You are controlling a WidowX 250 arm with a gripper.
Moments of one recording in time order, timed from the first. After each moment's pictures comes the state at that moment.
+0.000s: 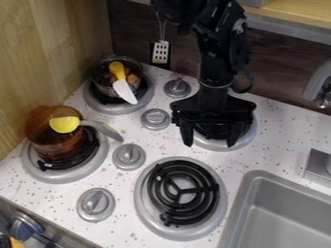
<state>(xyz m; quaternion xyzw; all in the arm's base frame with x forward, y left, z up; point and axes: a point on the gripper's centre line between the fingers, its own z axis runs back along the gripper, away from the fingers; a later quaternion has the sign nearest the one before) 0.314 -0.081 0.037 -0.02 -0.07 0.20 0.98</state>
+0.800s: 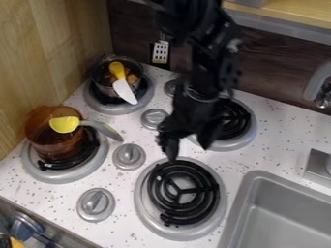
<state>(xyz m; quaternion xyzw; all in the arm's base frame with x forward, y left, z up) 0.294 -0.051 0.025 0.04 -0.06 0.49 0.87</state>
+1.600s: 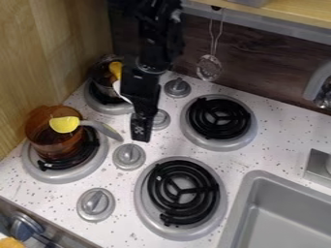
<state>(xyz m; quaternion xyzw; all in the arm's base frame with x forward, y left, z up) 0.299 0.024 0.031 0.05 -0.06 0.82 0.56</state>
